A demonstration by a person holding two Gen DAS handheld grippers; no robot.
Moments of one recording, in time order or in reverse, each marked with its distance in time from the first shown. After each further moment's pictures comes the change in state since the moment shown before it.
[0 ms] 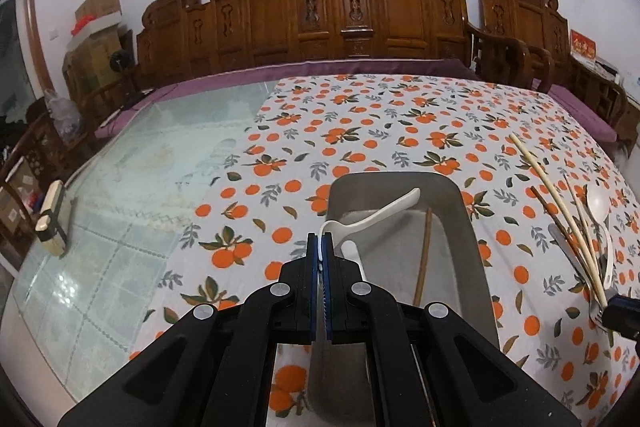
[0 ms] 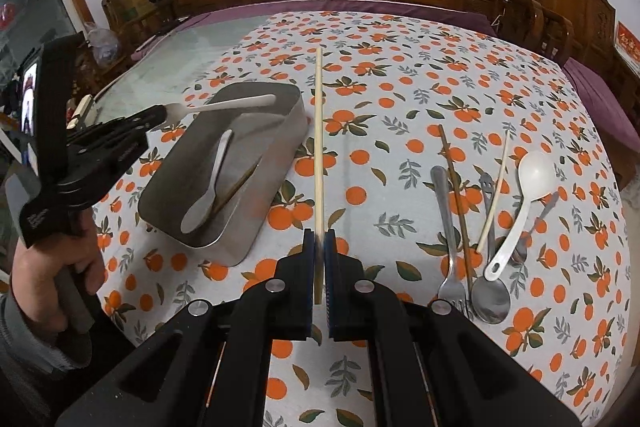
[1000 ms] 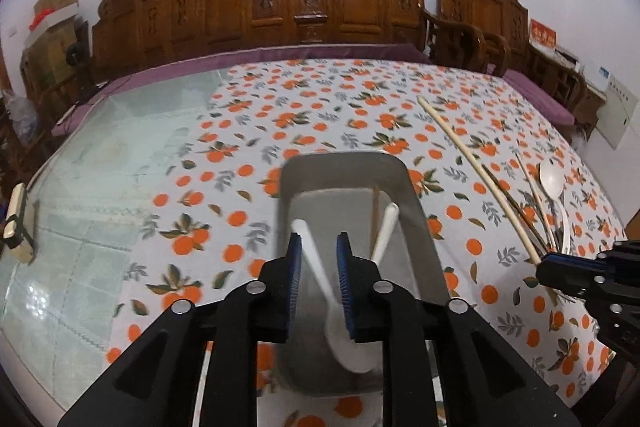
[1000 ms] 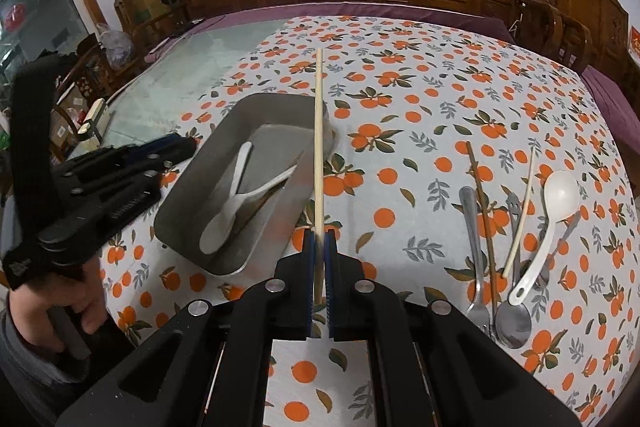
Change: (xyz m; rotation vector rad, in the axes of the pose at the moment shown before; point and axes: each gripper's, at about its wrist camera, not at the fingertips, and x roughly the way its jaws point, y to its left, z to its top) left arm -0.016 0.002 -0.003 0.032 0.044 -0.174; right arm 0.012 0.015 0.019 -0.014 -0.012 0.056
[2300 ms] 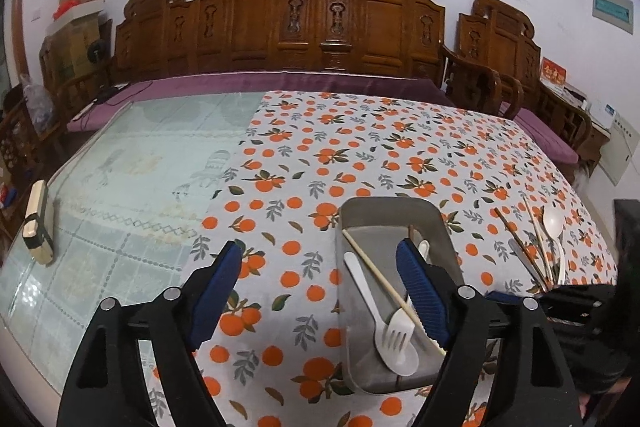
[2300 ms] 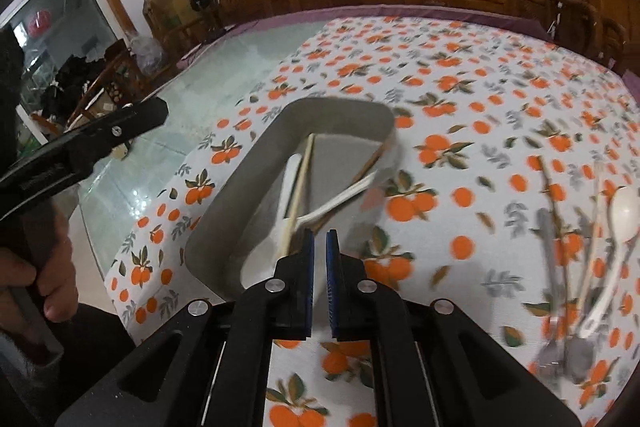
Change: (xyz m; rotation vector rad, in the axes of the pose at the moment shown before) left arm -0.031 0.049 0.018 -0.067 -0.076 0.007; right arm 0.034 0.025 0.010 -0.016 -0.040 0.127
